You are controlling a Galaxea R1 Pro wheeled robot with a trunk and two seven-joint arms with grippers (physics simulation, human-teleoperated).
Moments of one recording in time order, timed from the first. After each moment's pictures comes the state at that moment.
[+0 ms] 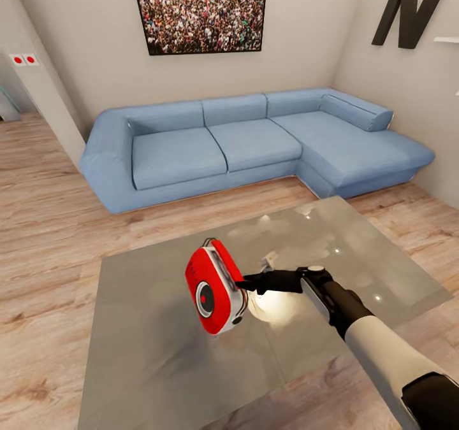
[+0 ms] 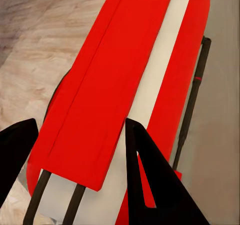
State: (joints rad) left arm -0.13 0.05 0.39 -0.51 0.04 -0.20 0.06; right arm -0.87 -0.10 0.42 -0.70 -0.29 0.36 0.85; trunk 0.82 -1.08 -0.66
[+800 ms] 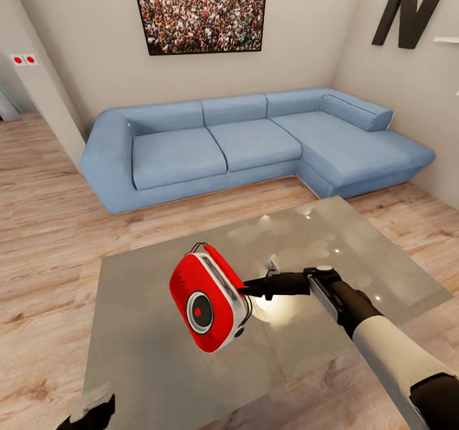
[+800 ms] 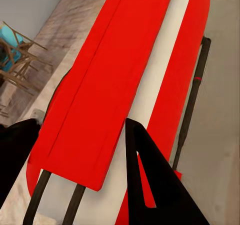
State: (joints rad) left arm -0.13 0.02 0.35 -0.82 0.05 0.02 0.06; right arm -0.87 -0.14 0.40 -0.69 -0.29 0.37 1.13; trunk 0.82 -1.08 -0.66
